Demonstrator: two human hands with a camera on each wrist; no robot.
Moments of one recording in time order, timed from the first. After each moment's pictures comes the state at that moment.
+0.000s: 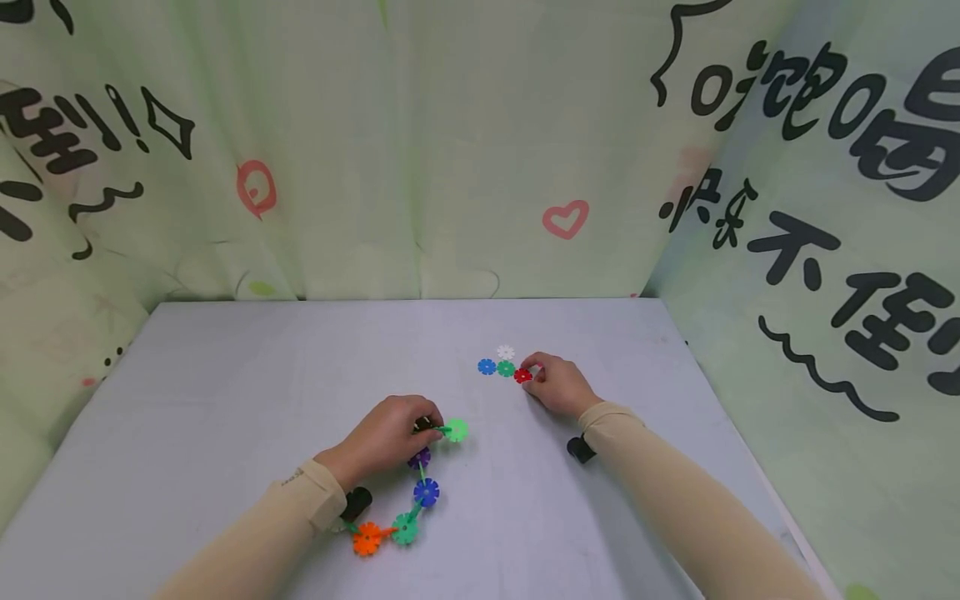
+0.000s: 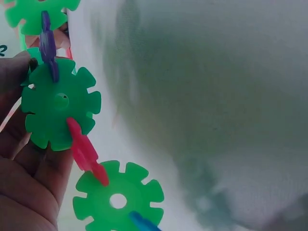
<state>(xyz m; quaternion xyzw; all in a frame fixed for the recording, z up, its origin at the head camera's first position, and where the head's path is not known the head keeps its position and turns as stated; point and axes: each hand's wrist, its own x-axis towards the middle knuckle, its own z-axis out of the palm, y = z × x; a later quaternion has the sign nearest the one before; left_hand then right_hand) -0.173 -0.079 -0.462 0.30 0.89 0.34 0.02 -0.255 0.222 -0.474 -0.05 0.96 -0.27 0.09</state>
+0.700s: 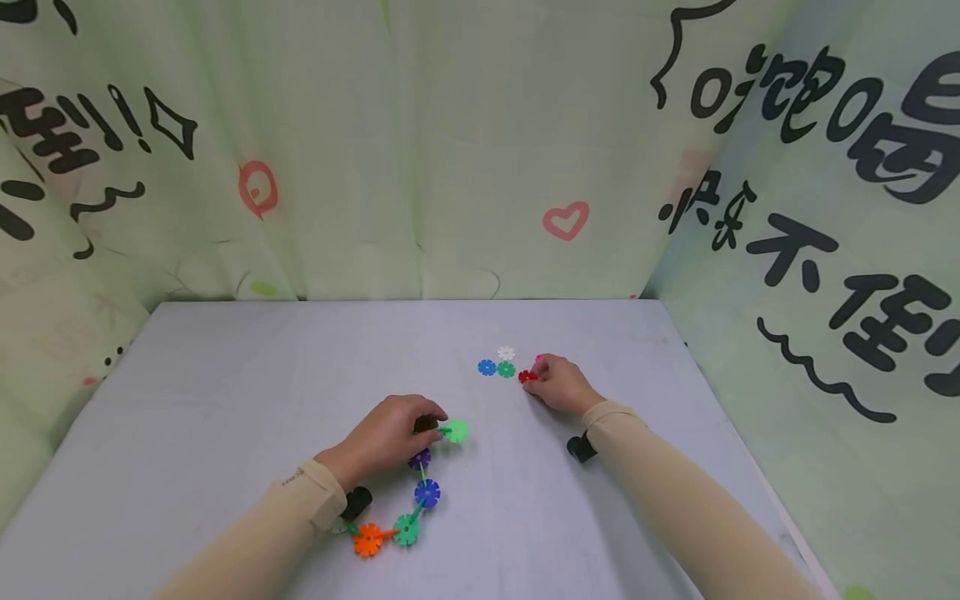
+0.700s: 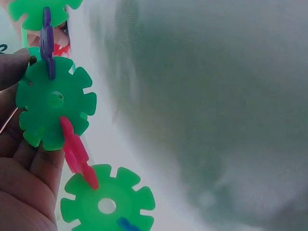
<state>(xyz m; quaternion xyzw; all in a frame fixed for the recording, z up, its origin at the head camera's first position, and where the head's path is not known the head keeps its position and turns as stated) -0.171 -0.079 -0.460 0.29 0.89 0.34 0.03 -0.254 0.225 -0.471 0.00 0.94 -0.31 0.12</state>
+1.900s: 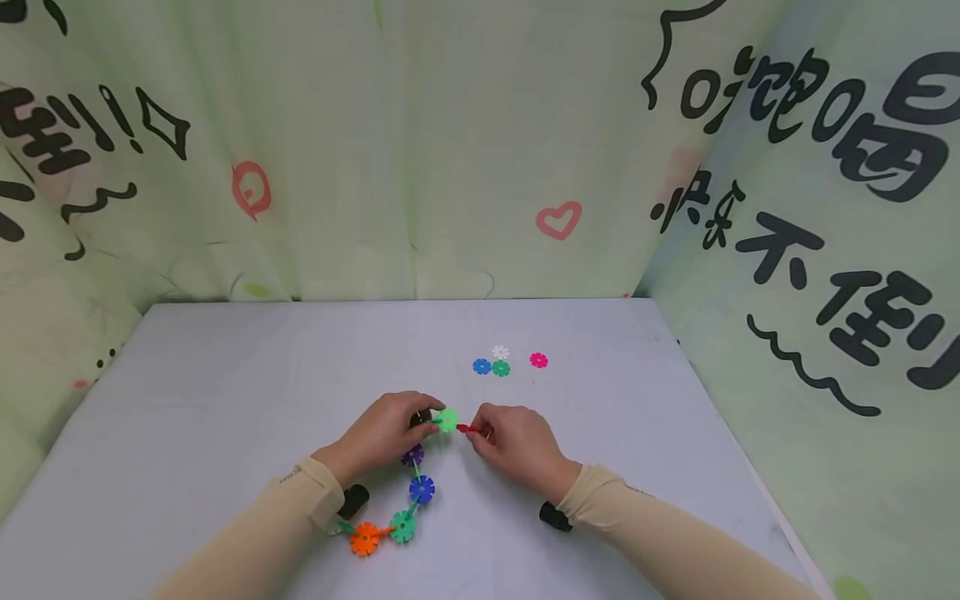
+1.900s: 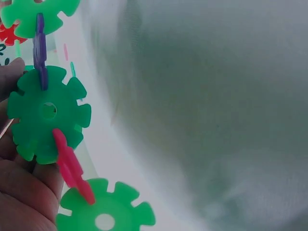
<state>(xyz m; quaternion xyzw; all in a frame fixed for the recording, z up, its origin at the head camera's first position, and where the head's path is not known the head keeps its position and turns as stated) -0.173 -0.074 -0.460 0.26 0.90 0.34 0.04 -0.151 0.156 -0.457 -0.28 0.93 -0.22 -0.09</state>
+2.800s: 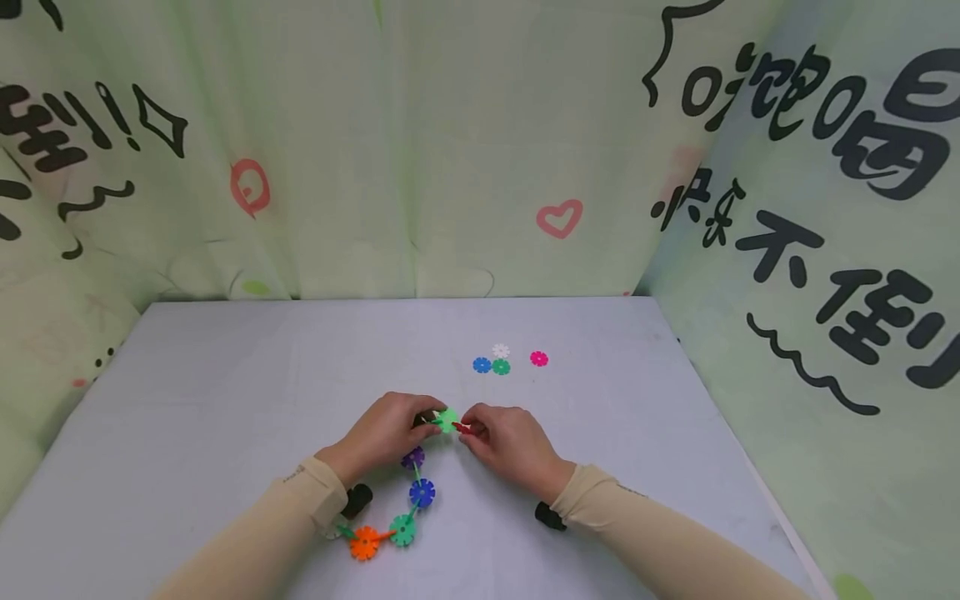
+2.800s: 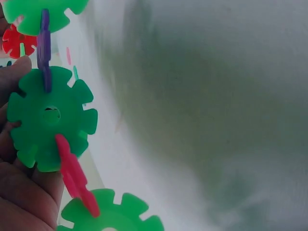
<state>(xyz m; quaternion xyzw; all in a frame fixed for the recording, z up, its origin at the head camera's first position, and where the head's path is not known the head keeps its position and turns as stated) -0.173 -0.071 -0.458 0.27 0.90 0.33 0.04 -0.153 0.151 -0.467 -0.31 0.92 -0.22 -0.12</state>
